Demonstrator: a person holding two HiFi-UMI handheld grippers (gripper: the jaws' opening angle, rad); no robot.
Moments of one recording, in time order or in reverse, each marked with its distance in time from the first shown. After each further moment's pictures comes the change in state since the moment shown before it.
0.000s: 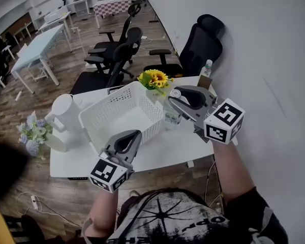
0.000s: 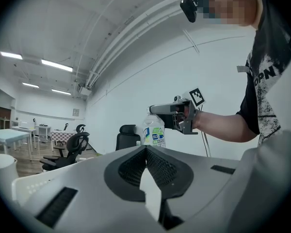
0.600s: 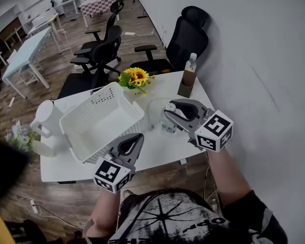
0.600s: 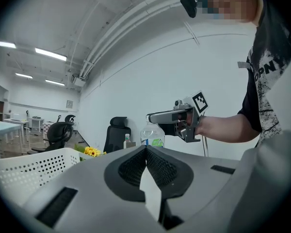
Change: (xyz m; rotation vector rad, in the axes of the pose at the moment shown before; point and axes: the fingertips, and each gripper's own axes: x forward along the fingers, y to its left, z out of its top) left arm 0.080 -0.059 -0.026 -0.031 0.062 -0.073; right arm -0.064 -0.041 -0.081 0.063 0.076 -0.040
